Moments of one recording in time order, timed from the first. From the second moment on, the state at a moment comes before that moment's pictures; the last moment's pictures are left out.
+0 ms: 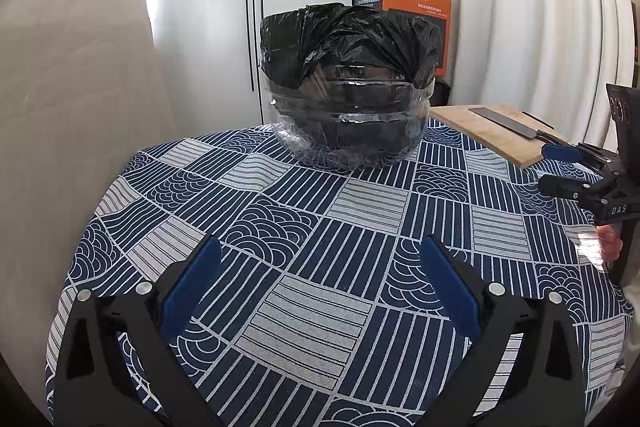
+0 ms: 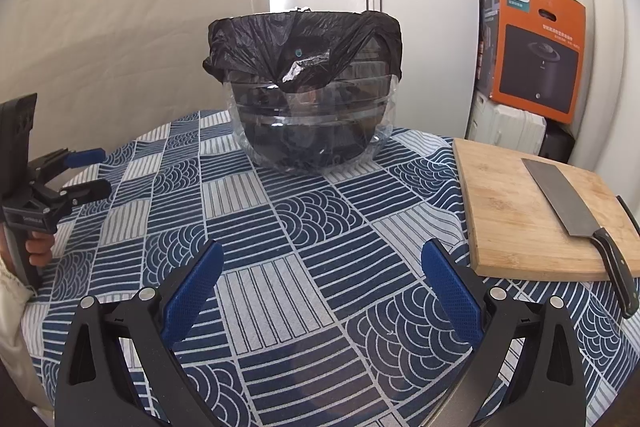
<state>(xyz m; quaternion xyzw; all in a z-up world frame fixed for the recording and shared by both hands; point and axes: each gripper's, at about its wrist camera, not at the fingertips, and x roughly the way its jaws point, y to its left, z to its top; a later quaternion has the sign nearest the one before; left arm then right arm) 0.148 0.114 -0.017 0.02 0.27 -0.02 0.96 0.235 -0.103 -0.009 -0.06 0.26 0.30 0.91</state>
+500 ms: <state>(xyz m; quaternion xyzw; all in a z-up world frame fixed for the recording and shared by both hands) 0.148 0.118 -0.016 0.02 0.27 -0.02 0.96 0.236 -0.103 -0.009 -0.06 0.26 0.31 0.91</state>
